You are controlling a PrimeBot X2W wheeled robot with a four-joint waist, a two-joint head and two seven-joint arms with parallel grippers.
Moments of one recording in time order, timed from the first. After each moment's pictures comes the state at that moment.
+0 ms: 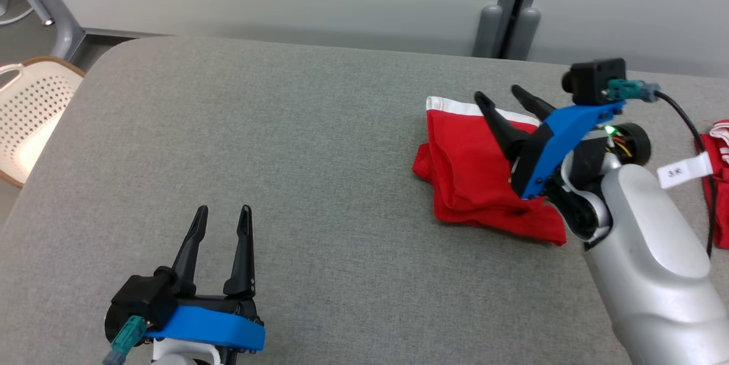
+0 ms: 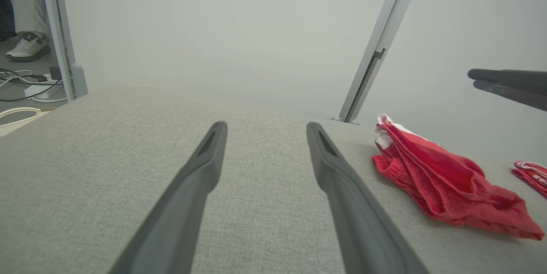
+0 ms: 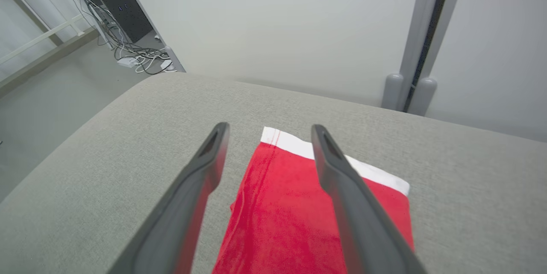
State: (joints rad) left arm -0.08 0.10 -0.16 0.21 -0.34 -0.13 -0.26; right arm -0.69 -0.13 0.23 0.53 0.46 0.13 0.27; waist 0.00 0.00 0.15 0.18
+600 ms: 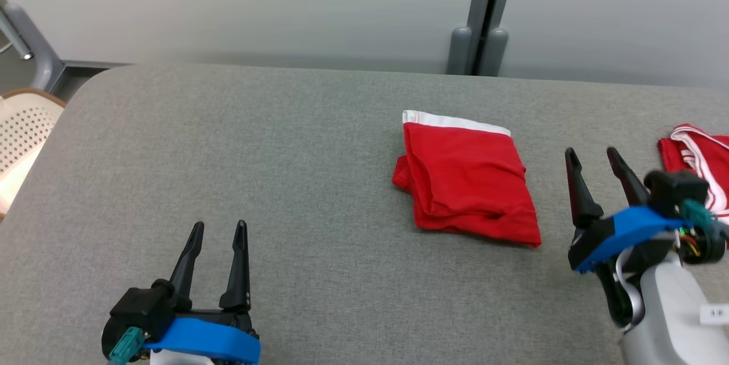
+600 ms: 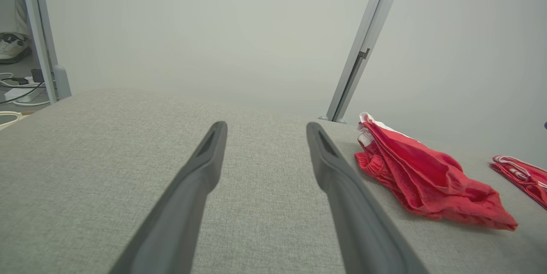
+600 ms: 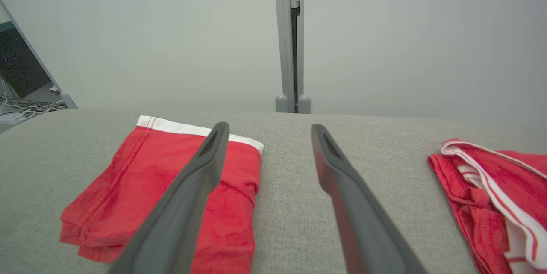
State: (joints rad) left arm -0.05 0.10 -0.16 0.22 -0.35 -0.13 -0.26; right arm -0.40 -0.10 -0.08 0.48 0.15 0.13 -0.08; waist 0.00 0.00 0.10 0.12
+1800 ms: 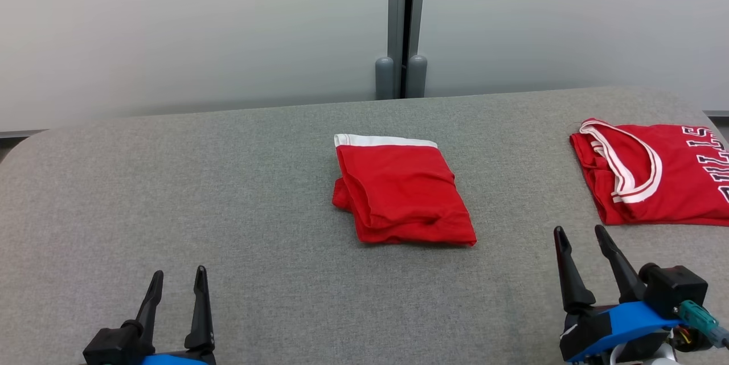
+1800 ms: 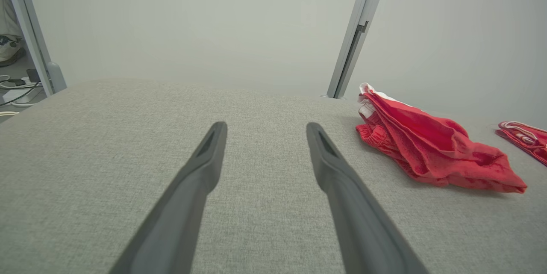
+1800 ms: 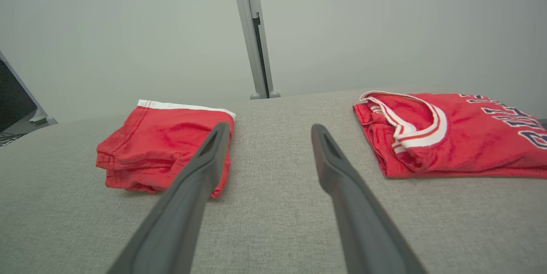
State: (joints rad) left arm 0.05 0.11 -0.03 0.29 -0.28 -0.13 -0.26; right arm -0.05 -0.05 -0.04 0.19 0.20 0.13 -0.13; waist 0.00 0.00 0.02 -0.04
